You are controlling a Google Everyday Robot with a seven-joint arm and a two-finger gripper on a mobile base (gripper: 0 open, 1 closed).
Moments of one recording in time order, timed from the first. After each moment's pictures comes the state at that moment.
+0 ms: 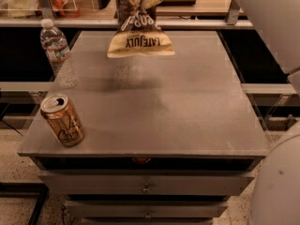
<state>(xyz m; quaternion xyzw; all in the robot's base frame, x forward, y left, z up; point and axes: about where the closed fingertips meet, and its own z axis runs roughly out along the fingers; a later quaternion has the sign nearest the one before) 0.713 -0.007 1.038 -0.91 0.12 -0.30 0.25</state>
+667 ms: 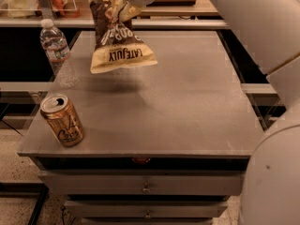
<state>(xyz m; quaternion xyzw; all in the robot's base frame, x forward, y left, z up) 0.691 0.056 1.015 -0.93 0.04 -0.25 0.27</state>
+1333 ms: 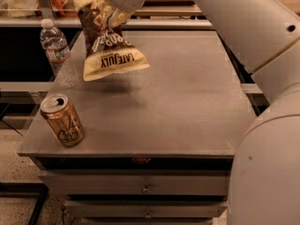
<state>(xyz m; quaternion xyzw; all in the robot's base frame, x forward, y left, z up) 0.683 0.089 1.000 -0.93 0.00 -0.22 0.28</state>
